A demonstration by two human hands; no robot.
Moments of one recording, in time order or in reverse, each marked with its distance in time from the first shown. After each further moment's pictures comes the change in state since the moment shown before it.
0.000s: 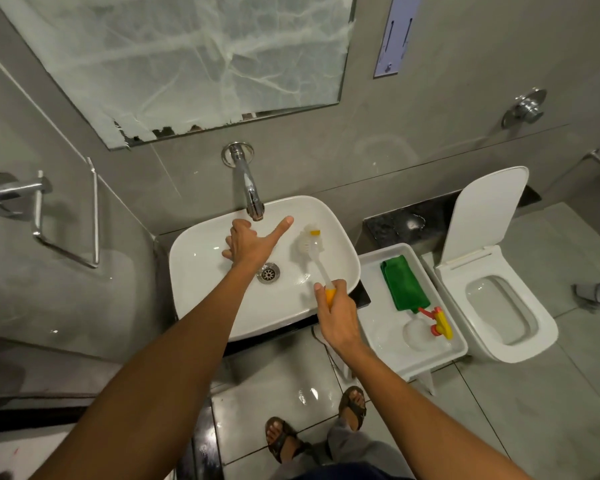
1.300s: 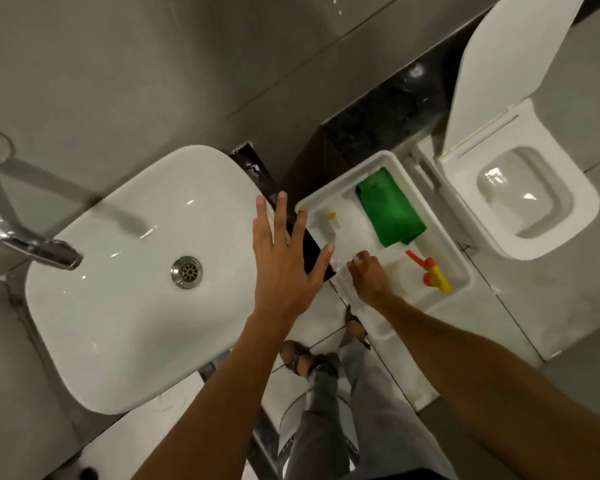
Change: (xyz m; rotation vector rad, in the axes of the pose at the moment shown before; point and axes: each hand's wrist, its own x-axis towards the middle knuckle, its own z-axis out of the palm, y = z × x) left_hand -0.036 -0.007 0.237 0.655 -0.154 0.734; right_hand 0.157 0.250 -0.052 -0.231 -0.313 0.499
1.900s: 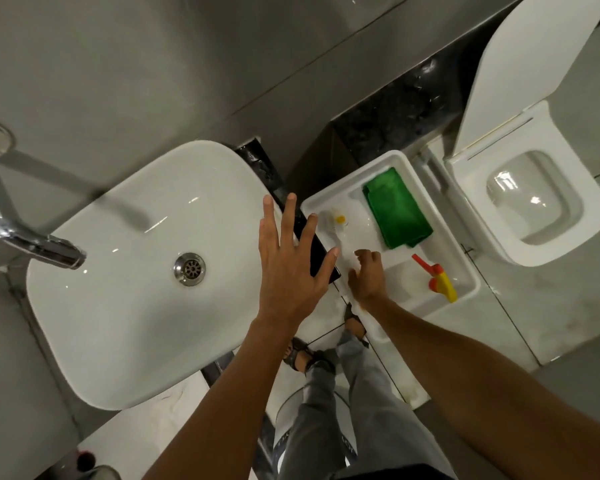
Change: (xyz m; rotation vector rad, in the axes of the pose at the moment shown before) left_hand 0.001 -0.001 0.004 -0.059 0.019 -0.009; right_hand 0.001 -0.015 0.011 0.019 0.063 0.015
